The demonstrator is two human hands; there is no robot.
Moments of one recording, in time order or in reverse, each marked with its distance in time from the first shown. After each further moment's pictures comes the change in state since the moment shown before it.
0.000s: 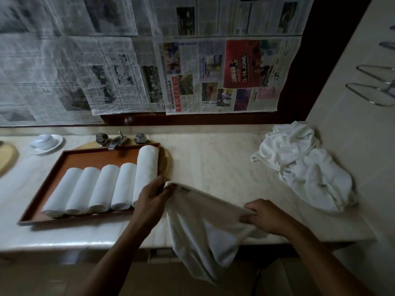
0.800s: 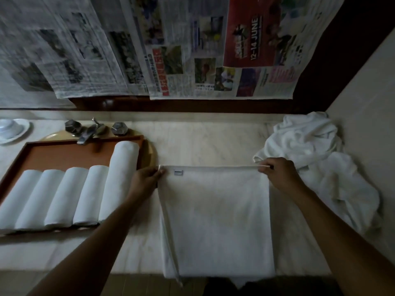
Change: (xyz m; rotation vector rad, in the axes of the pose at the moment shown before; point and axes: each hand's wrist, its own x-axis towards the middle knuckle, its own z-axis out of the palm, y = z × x) left_hand 0.172 -0.118 0.047 0.036 0.021 -0.307; right_hand 0.173 0.097 -0.101 -0.070 0.416 0.116
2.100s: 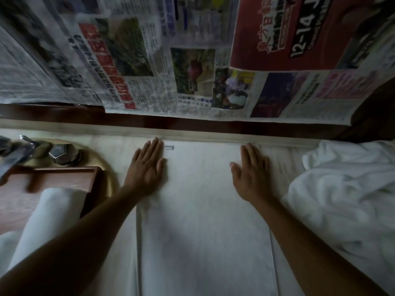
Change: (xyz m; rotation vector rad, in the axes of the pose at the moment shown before) left_hand 0.284 -0.040 0.087 1.019 -0.008 0.292; right_hand 0.249 0.024 0.149 -0.349 0.058 -0.138
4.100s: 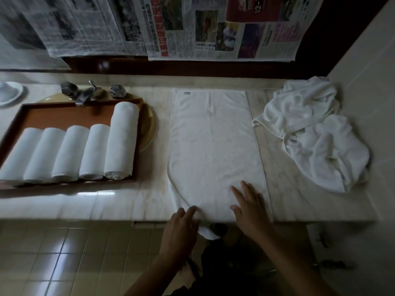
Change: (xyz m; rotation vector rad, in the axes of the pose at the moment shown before) left_hand -0.494 0.113 -0.012 -0.374 -0.119 -0.048; right_hand -0.452 -0.053 -0.032 0.113 -0.237 -0.003
